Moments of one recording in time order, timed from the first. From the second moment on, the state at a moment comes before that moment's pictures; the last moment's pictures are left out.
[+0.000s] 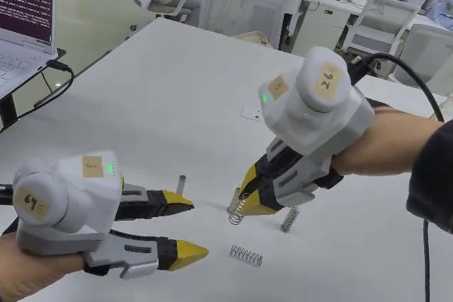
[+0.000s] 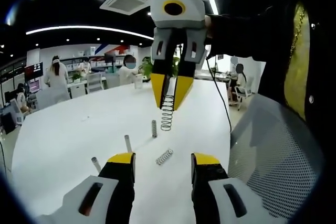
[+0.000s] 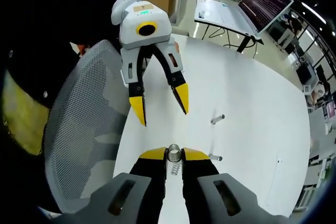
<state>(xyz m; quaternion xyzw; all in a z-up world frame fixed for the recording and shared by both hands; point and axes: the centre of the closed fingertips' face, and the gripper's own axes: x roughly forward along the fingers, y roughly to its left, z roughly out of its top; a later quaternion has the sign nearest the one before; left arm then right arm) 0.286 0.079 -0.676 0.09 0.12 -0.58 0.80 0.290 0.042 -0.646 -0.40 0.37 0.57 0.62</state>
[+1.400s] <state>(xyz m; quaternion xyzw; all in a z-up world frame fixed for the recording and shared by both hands) 0.313 0.148 -0.717 0.13 0.14 -0.48 0.85 0.366 0.017 -0.654 -0.42 0.39 0.51 0.65</state>
